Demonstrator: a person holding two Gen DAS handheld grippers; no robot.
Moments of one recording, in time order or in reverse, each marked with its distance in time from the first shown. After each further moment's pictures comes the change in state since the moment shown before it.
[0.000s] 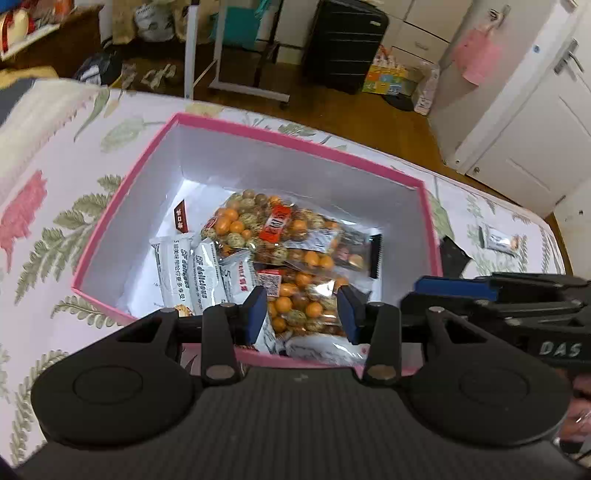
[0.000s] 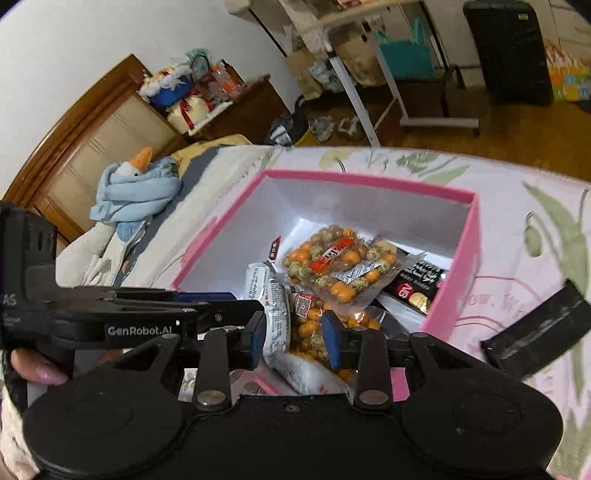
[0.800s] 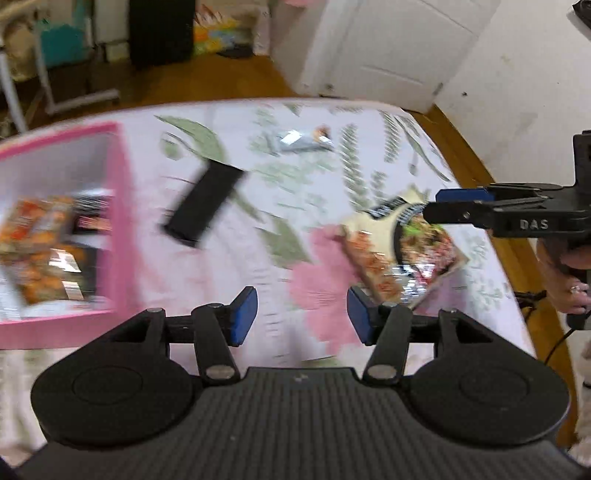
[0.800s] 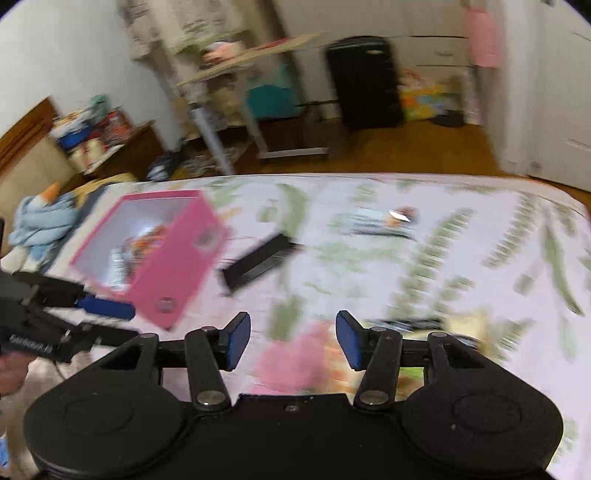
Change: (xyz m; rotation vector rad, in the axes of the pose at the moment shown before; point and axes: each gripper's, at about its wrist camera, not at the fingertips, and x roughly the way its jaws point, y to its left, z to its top) left arm 0.012 -0.221 -0.071 0.357 0.154 -0.309; right arm -0.225 -0.139 -0.117 0.114 -0.127 -0.421
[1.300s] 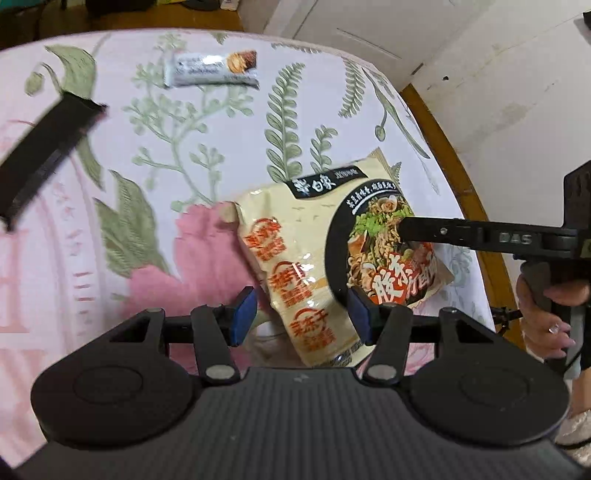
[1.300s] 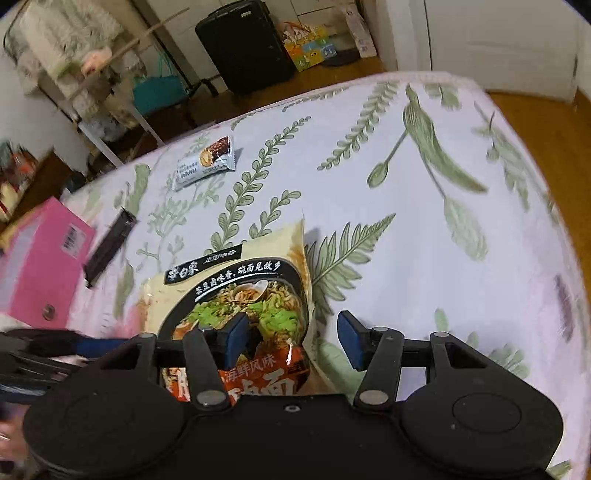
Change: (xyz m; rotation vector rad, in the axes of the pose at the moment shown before) left arm 0.153 -0.058 -0.002 -0.090 0.087 -0.143; right arm 0.036 -0.132 -0.051 0.290 0.084 -0.049
